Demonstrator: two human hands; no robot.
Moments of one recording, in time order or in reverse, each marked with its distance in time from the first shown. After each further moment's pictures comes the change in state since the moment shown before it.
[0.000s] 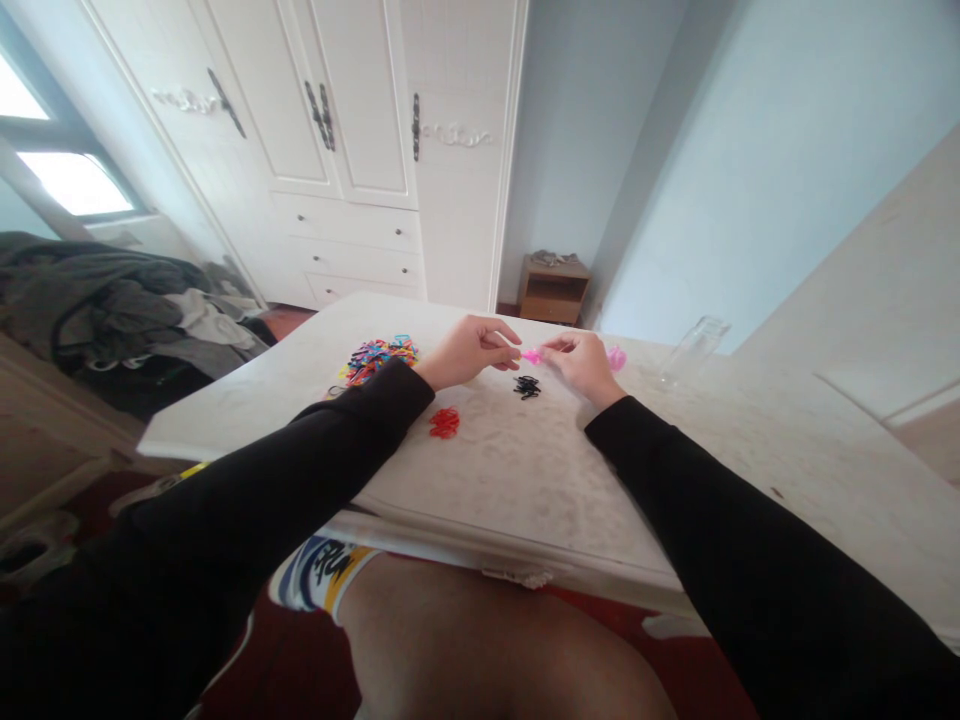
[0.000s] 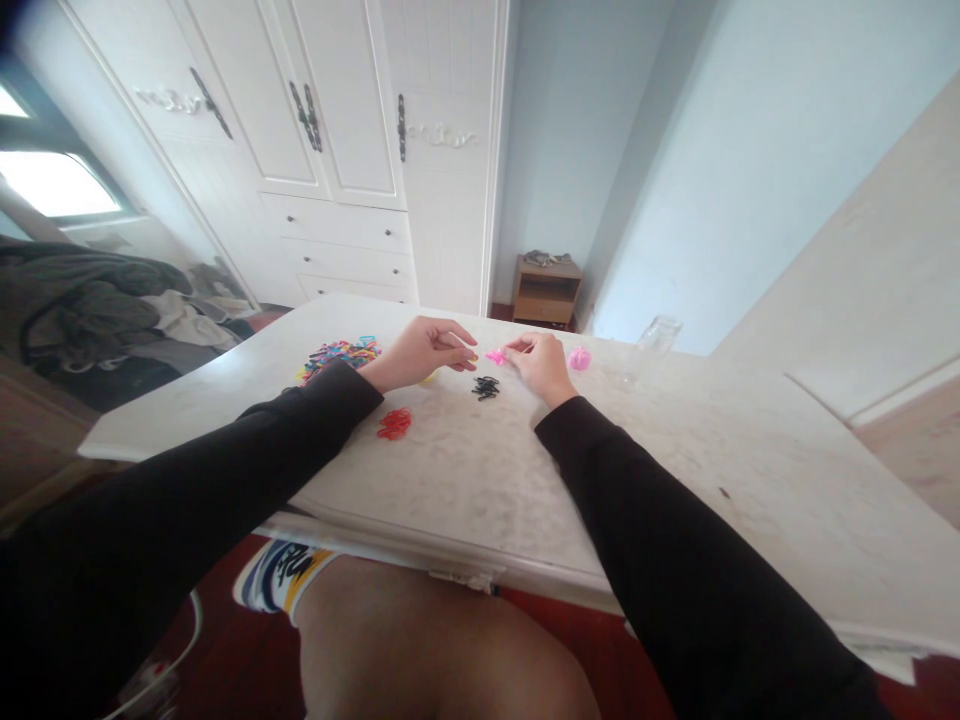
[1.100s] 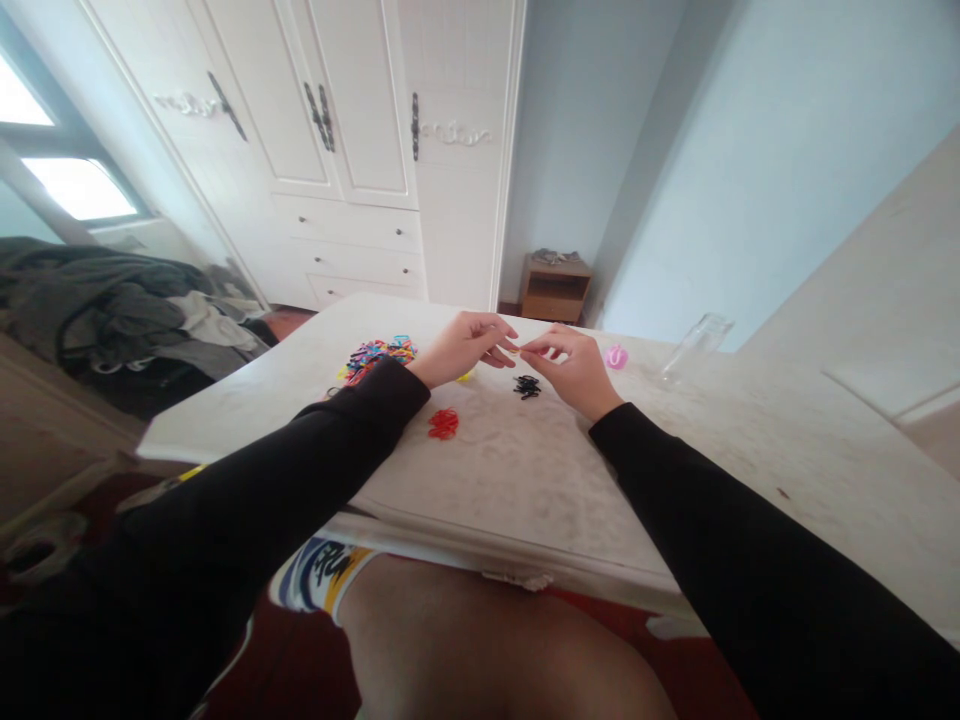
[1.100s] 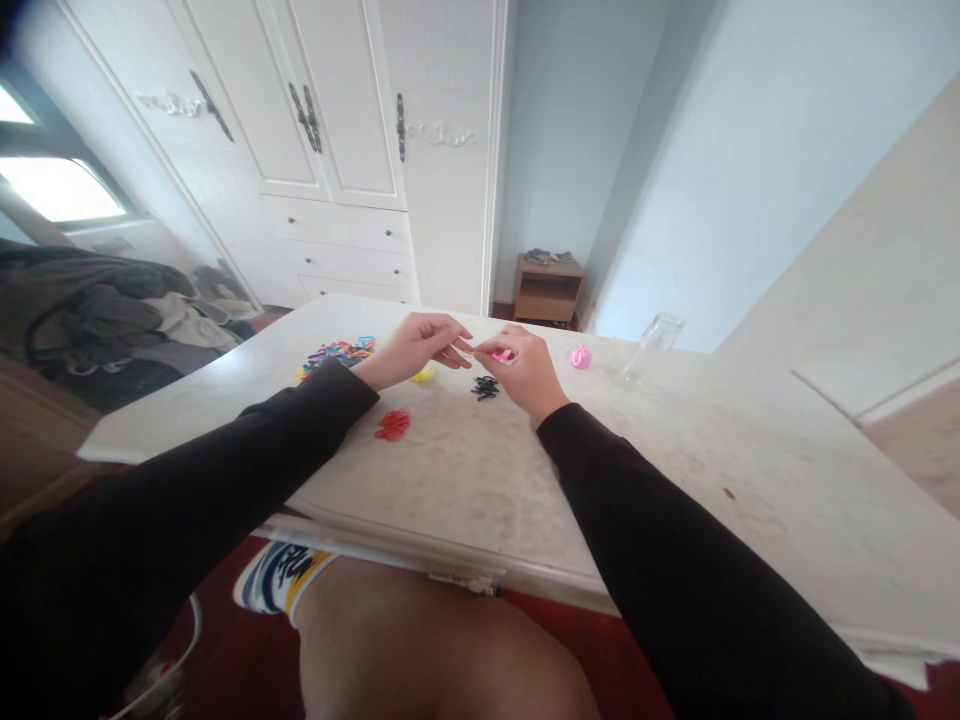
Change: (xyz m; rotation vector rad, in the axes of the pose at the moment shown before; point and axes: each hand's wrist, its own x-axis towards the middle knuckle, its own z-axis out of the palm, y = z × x) left_hand -0.003 0.009 -0.006 -0.054 -0.020 -0.020; right_hand -0.026 -0.052 -0.005 0.062 -0.062 -0.304
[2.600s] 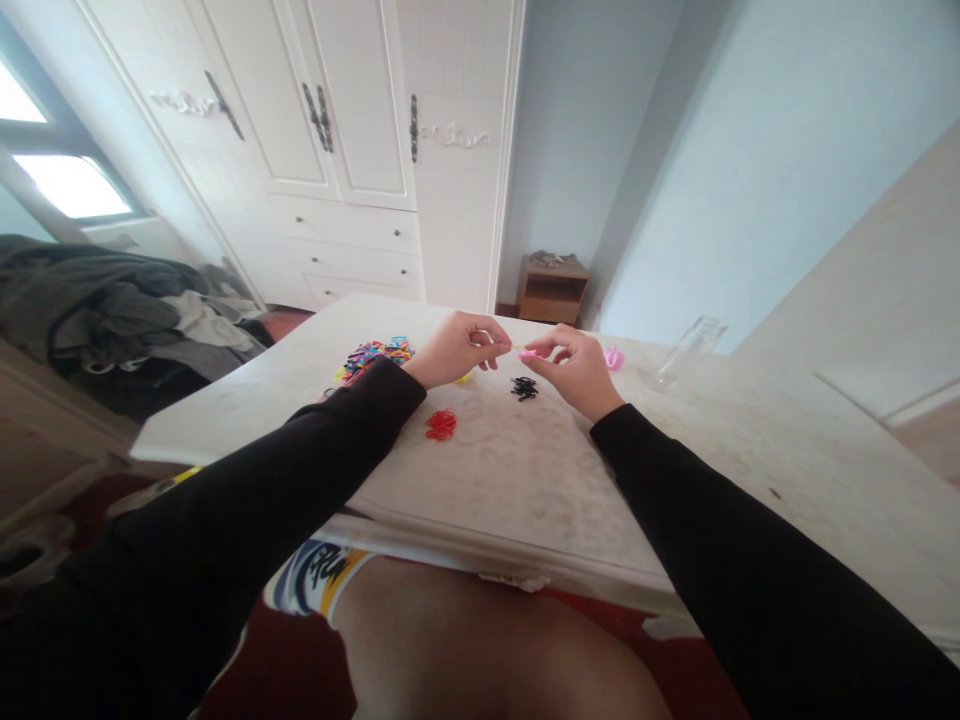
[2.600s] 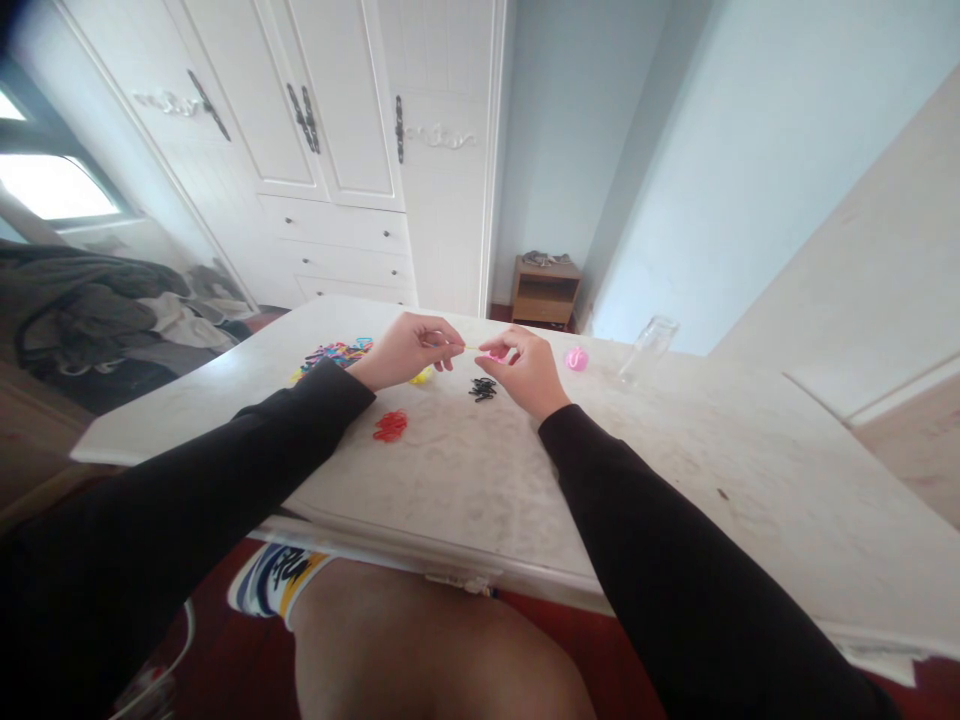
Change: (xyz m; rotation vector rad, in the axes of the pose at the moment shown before) left_hand -0.001 0.001 -0.004 0.281 0.039 0.133; right_hand -0.001 0.002 -0.005 0.048 0.043 0.044
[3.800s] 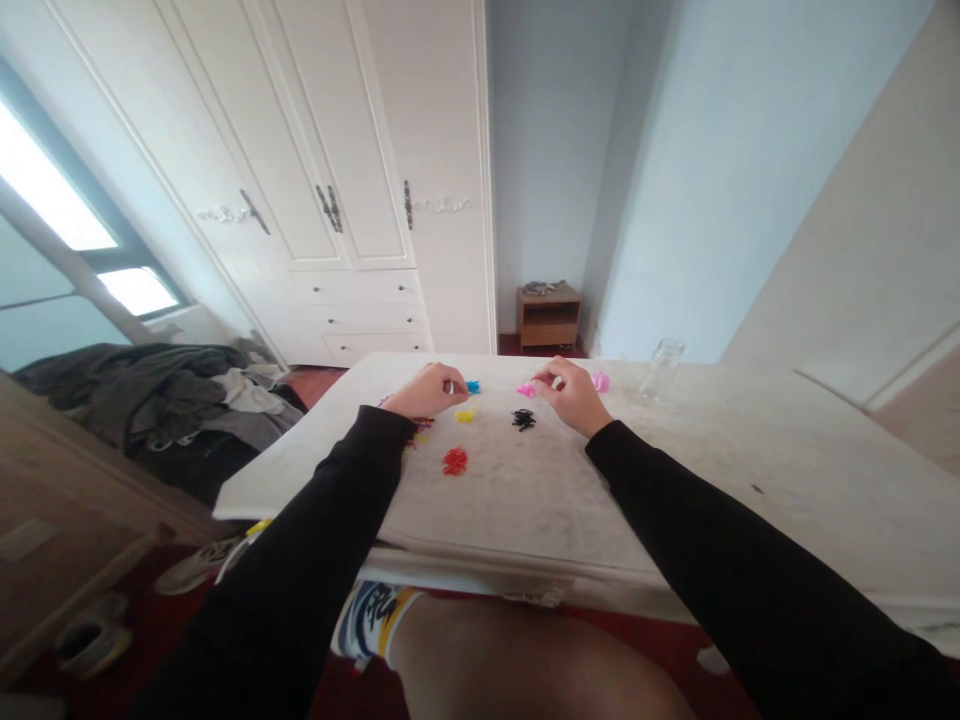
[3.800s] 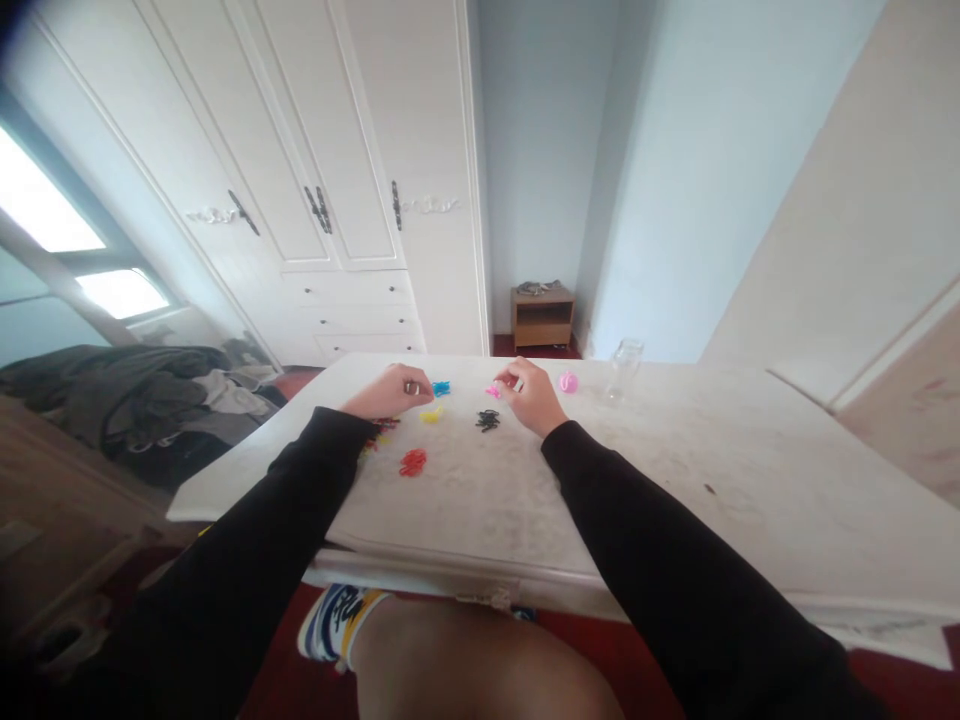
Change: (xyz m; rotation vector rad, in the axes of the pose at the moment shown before) left_hand -0.006 -0.006 -0.061 0.622 -0.135 -0.016; right_hand 0.000 0.009 -0.011 -0.066 0.071 0.005
